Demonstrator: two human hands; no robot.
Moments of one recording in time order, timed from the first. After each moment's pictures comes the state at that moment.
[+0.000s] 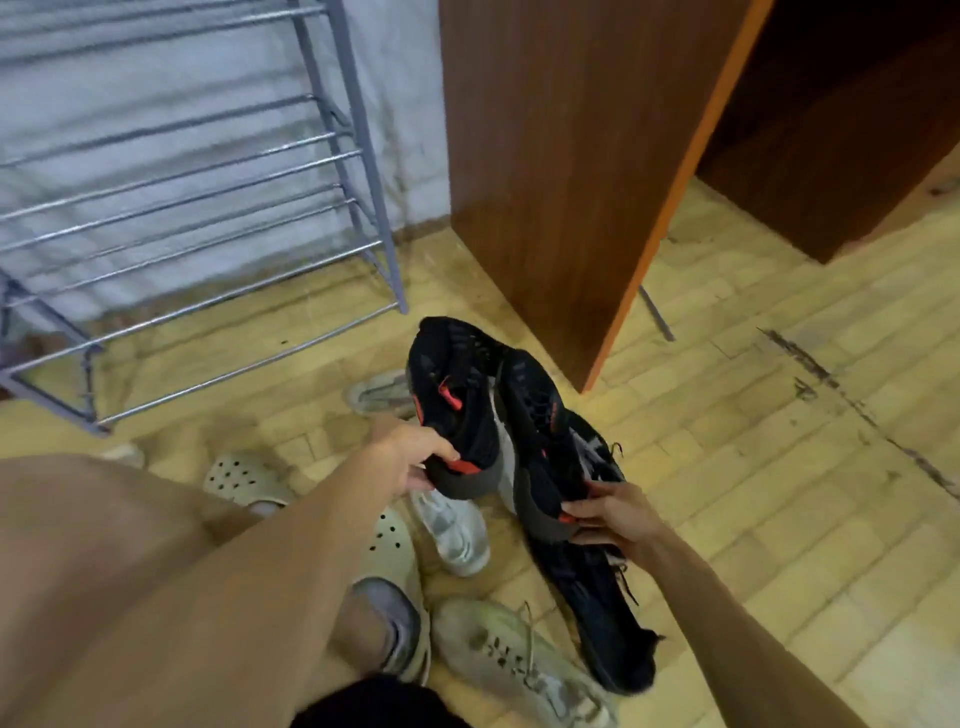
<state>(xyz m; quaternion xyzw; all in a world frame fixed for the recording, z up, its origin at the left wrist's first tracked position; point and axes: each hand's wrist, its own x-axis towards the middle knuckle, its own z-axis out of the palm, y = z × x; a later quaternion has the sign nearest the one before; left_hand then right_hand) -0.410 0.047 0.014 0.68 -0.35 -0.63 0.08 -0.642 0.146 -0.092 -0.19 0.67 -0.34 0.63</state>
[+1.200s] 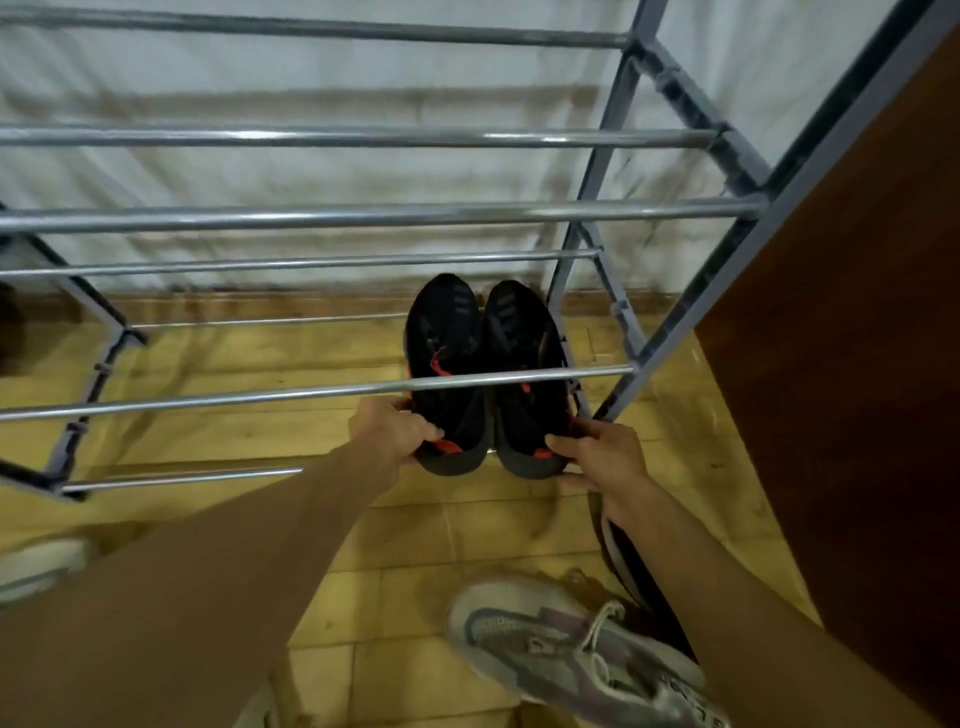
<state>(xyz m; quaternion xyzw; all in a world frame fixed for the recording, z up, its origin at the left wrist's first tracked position) -0.228 -0.328 -0.180 0.77 -0.19 -0.50 0.33 -0.440 -0.343 -0.188 -0.36 0.70 -0.27 0.56</state>
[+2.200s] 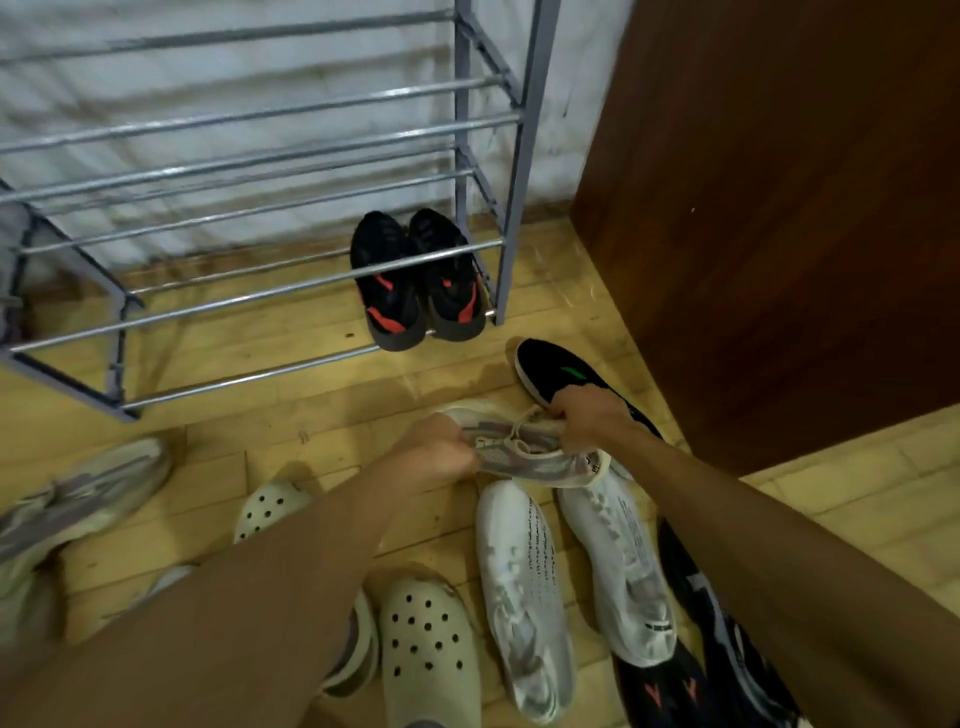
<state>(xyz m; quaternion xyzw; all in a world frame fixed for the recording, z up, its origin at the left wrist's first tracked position) -0.327 -0.135 -0.086 0.67 -0.57 -0.47 -0.07 -0.519 -0.170 -0.105 -0.68 0.65 0.20 0.26</state>
